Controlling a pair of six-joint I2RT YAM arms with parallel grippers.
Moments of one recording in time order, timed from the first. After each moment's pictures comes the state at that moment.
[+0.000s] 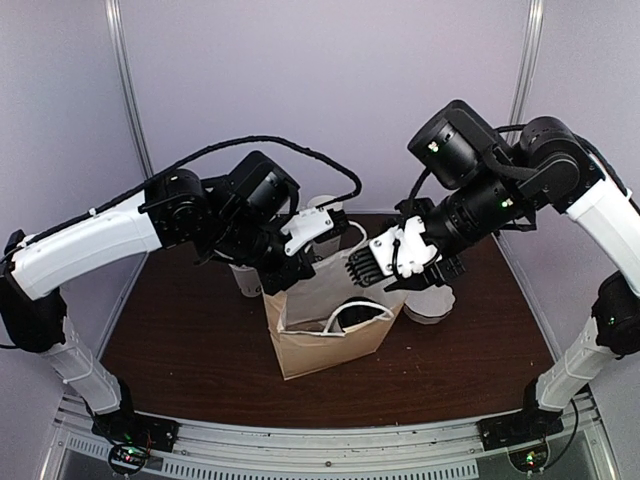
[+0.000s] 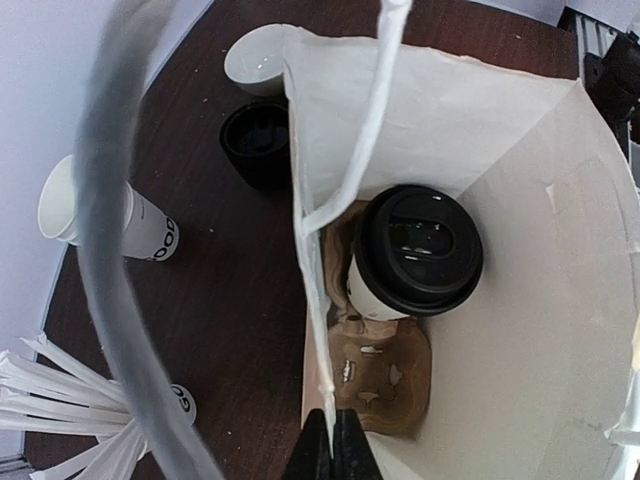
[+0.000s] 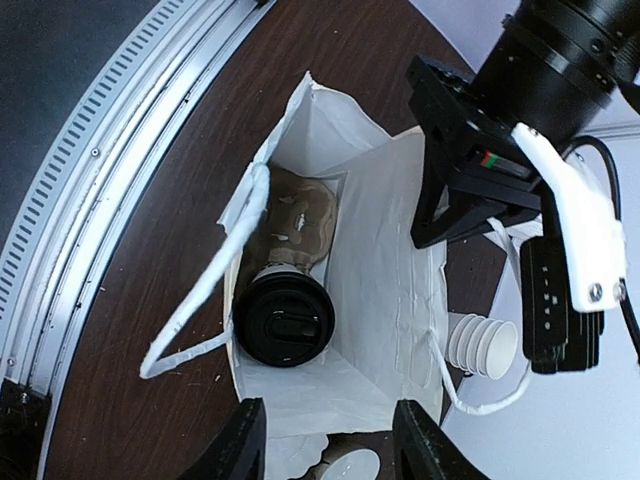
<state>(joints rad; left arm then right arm) -1.12 1.60 1.68 -0.94 -0.09 0.17 1.20 1.56 2.05 -1.42 0.04 -0.99</state>
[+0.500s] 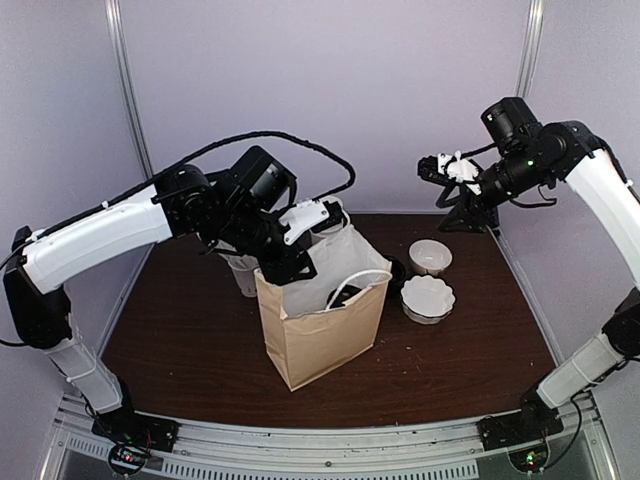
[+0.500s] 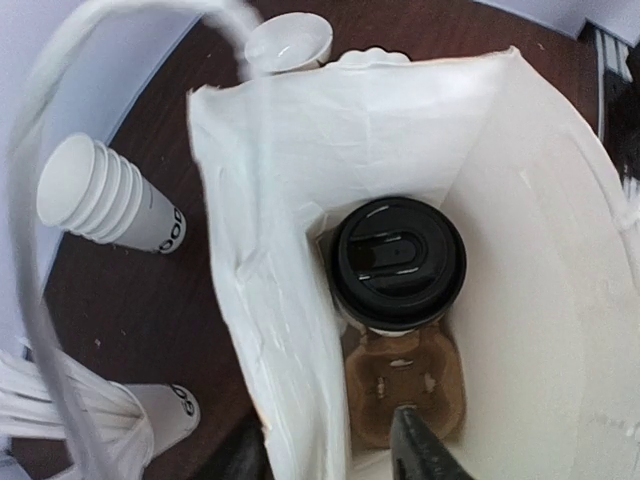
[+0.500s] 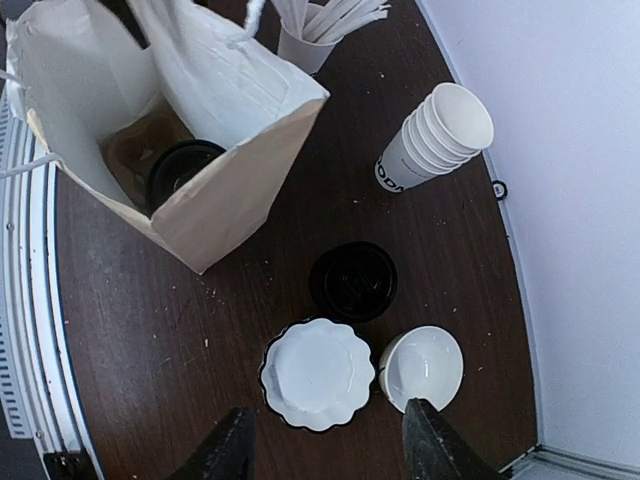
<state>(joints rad) -1.01 1.63 1.69 -0.91 -0.02 0.19 0.51 1.46 1.87 -1.31 -0.29 -0.88</state>
